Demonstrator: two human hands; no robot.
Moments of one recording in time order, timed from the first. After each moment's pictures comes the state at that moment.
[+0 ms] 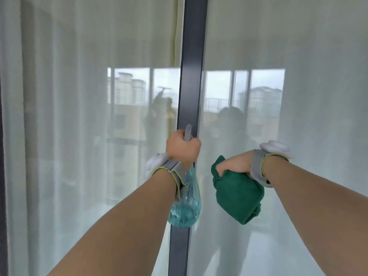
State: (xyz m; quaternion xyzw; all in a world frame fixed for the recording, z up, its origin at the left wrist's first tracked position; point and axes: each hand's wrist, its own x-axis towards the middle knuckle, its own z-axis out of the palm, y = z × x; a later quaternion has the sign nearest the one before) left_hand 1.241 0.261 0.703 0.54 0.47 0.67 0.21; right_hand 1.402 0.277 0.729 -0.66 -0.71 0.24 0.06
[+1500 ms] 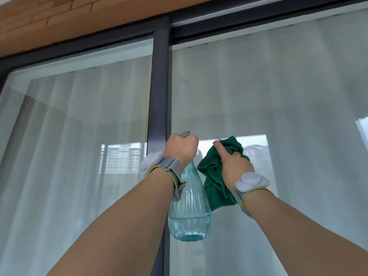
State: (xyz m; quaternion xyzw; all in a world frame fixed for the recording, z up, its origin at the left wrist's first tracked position) left_hand 1.323 0.326 0.952 0.59 0.39 0.69 0.14; right_hand 1.476 0.354 0.900 -0.55 -0.65 -0.30 0.42
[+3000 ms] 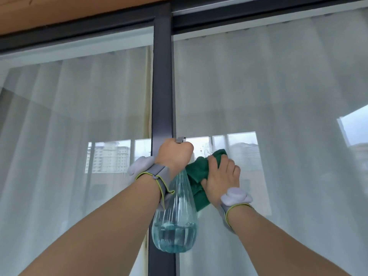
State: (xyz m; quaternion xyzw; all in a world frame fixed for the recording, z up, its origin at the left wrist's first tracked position) left_hand 1.275 0.324 0.923 0.63 0.43 0.63 0.12; right_hand 1.407 0.407 0.845 -0.54 -0.55 -0.42 0.48
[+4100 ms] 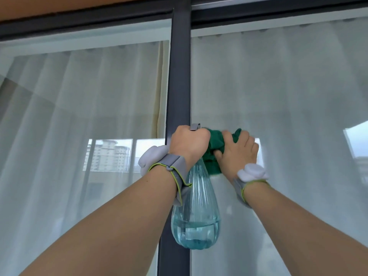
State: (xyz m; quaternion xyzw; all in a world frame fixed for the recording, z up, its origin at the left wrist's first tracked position) left_hand 1.258 0.337 0.941 0.64 0.35 0.66 0.14; right_hand 1.401 0.423 0.915 -0.51 -0.49 -0.46 0.53
